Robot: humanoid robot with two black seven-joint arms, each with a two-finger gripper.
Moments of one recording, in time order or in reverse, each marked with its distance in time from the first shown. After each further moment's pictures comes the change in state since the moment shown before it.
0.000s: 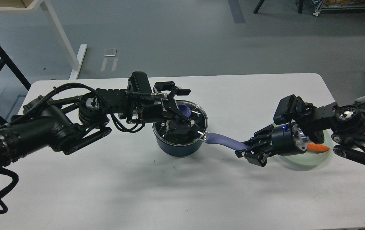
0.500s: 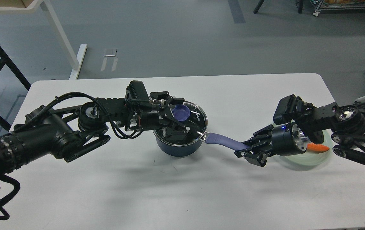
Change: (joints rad) left arm 0.050 -0.009 0.010 0.046 -0.035 -0.015 0.000; right arm 0.000 0.001 0.001 0.003 0.002 0.000 0.000
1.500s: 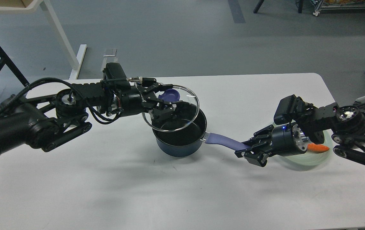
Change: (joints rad) left arm -0.062 0.204 0.008 -0.116 -0.159 0.002 0.000; right arm -0.001 -0.007 0.000 0.000 0.002 -0.002 0.000
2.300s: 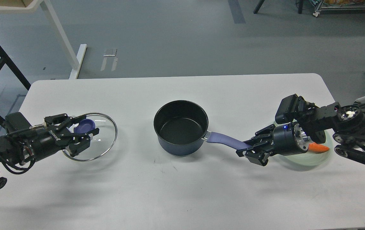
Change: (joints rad) left arm 0.391 0.356 0.032 0.034 -0.066 0.347 0.001; right arm -0.001 0.001 0.000 -0.005 0.000 -0.001 0.000
